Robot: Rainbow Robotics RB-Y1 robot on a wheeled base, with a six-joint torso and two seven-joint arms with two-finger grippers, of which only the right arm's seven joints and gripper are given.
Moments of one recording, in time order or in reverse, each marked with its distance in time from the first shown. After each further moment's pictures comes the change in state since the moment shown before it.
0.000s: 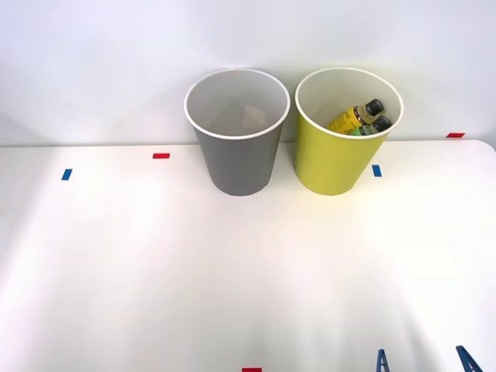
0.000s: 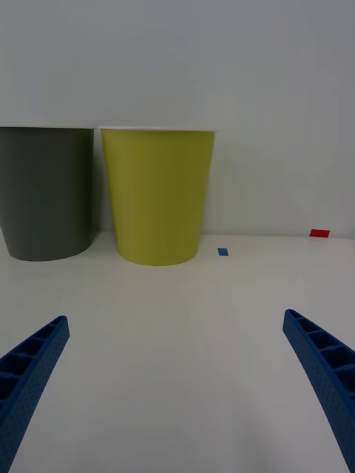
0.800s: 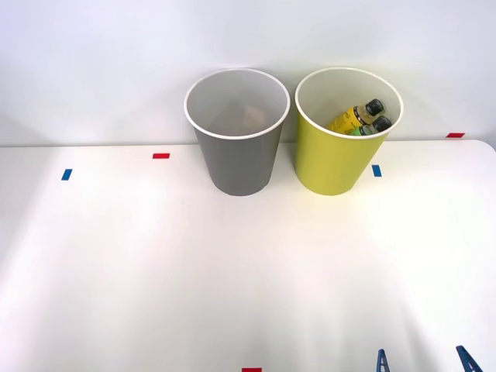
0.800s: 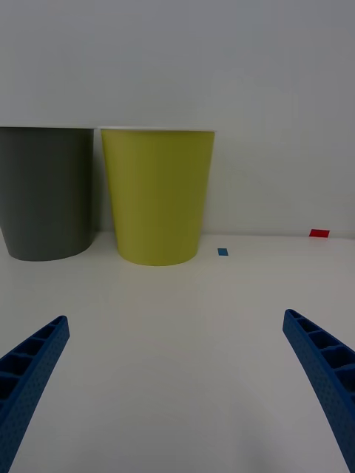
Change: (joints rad) arm 0.000 0.000 0.000 0.000 0.000 0.000 0.000
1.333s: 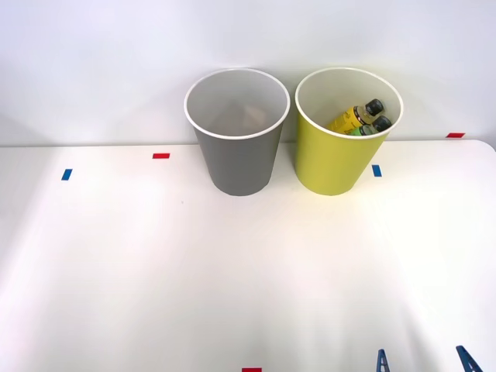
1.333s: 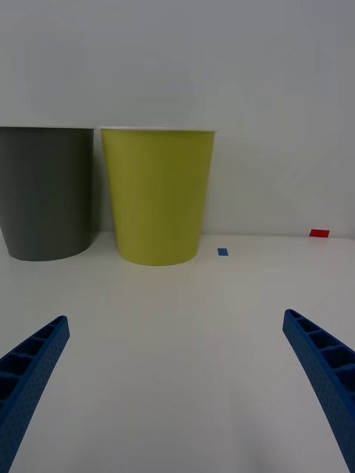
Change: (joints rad) arm 0.000 0.000 0.000 0.000 0.000 0.000 0.000
